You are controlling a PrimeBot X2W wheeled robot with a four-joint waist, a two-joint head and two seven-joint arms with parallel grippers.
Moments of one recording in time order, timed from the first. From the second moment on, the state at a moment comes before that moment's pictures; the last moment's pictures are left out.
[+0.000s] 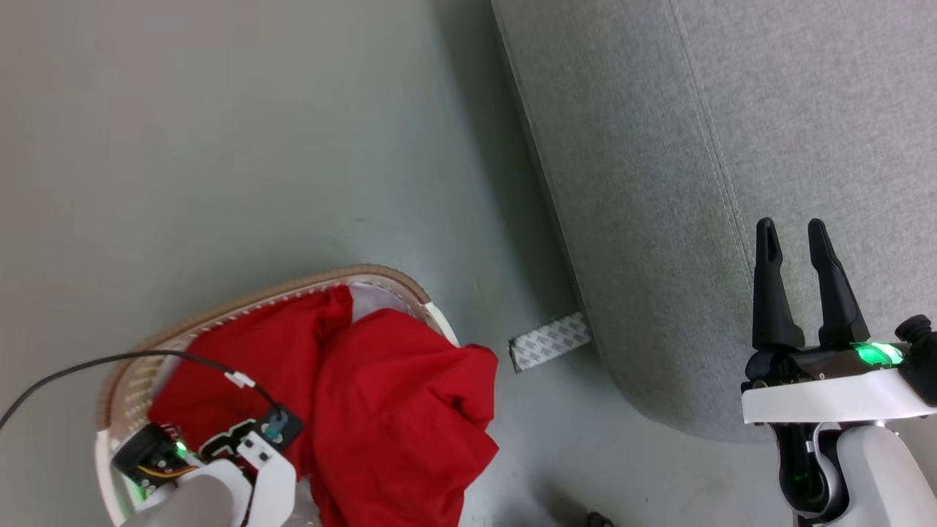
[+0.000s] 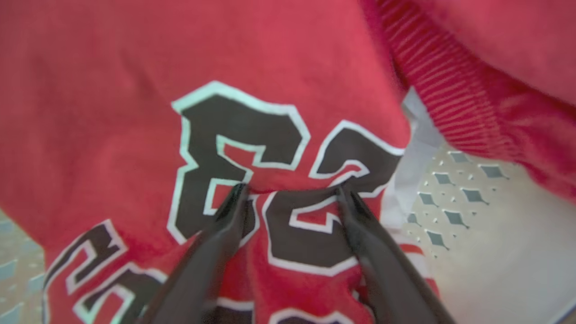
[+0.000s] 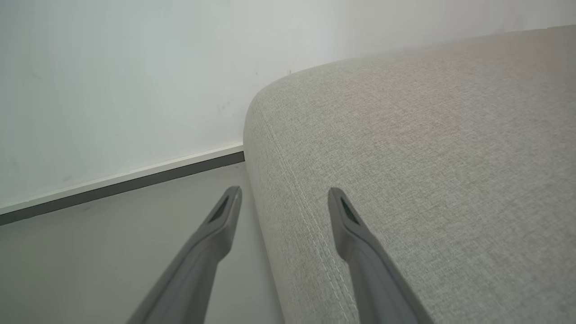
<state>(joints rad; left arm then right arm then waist) -0.72 0.27 -0.93 1.27 -0.19 -0.13 0.16 -0.35 -0.05 0.10 0.16 0.52 0.13 -0.26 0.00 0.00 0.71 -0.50</state>
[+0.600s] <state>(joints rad) -0.73 0.24 -0.96 1.29 -0.23 -0.13 0.17 -0.38 -0.05 0.11 0.17 0.53 0.13 -0.26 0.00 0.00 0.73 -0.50</state>
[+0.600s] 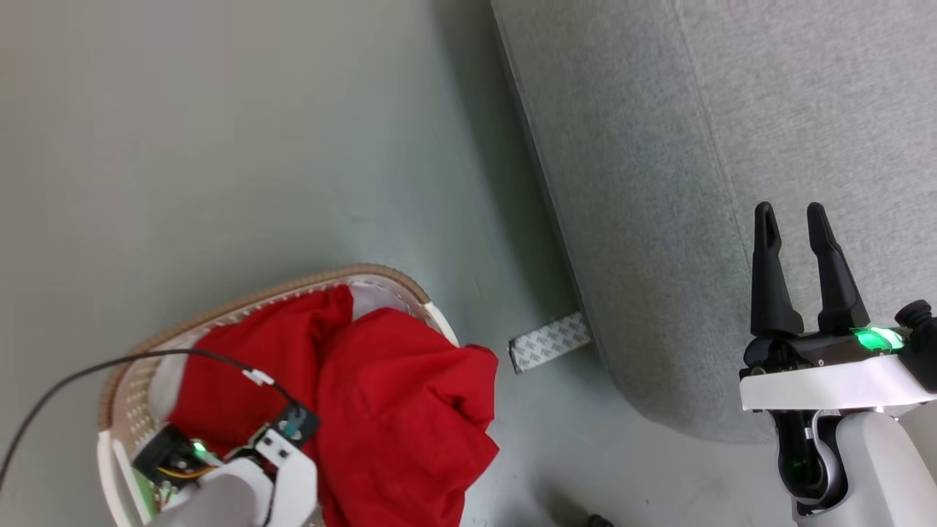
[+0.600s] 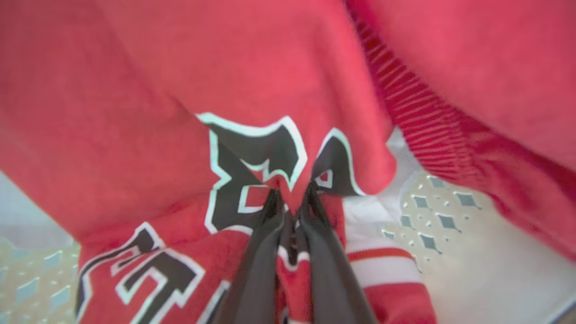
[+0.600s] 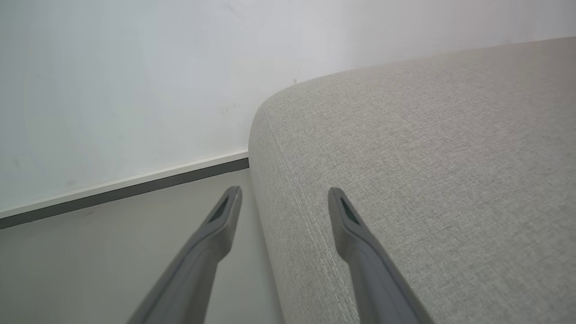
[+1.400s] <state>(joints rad) -0.60 0.06 -0.96 1.24 -0.41 -0.13 -0.12 -0.27 -0.05 0.07 0.22 0.37 0.13 -0.26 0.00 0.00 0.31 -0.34</state>
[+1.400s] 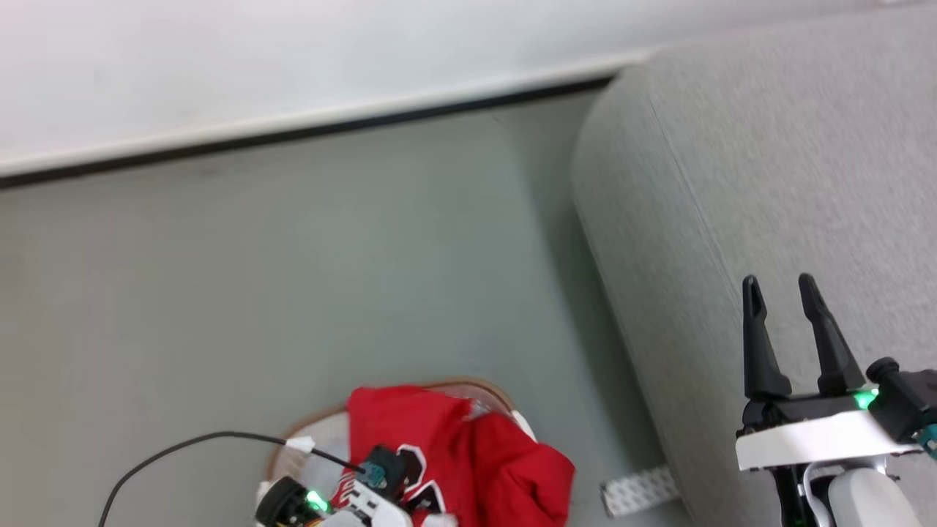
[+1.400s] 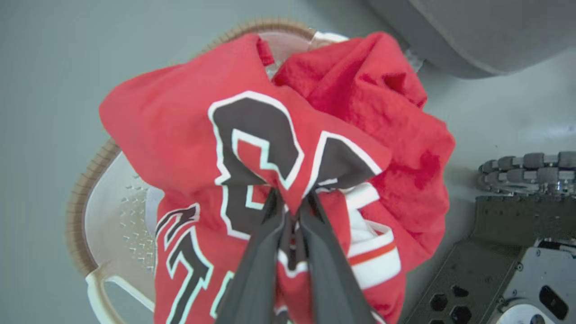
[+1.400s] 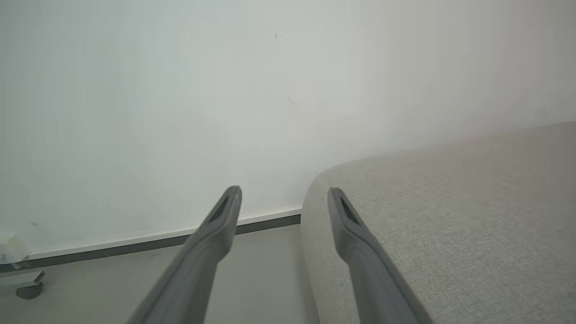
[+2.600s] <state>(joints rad) -0.53 0.16 -0.69 0.49 -0.50 -0.02 -0.26 -0.14 -0.05 0.19 0.25 0.34 0.13 -0.26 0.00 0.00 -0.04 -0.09</state>
